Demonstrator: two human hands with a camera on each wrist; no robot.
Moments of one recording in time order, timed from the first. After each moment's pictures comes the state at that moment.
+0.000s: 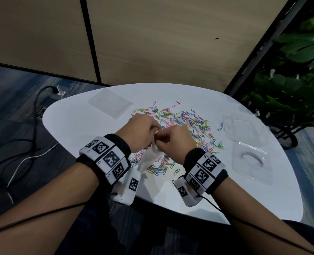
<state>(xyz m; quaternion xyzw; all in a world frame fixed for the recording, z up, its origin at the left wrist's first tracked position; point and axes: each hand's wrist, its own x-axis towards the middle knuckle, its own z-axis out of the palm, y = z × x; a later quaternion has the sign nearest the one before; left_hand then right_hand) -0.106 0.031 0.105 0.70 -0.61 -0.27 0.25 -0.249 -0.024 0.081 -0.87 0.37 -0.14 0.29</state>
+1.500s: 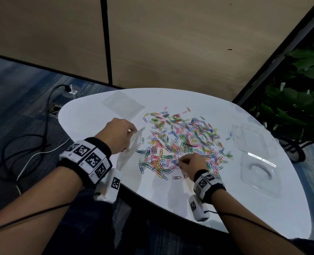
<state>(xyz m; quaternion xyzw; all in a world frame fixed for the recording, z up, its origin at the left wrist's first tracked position) -0.027 0.068 0.081 0.79 -0.52 -0.26 0.20 -0.285 -0.055 -0.037 -0.78 0.56 -0.04 0.27</state>
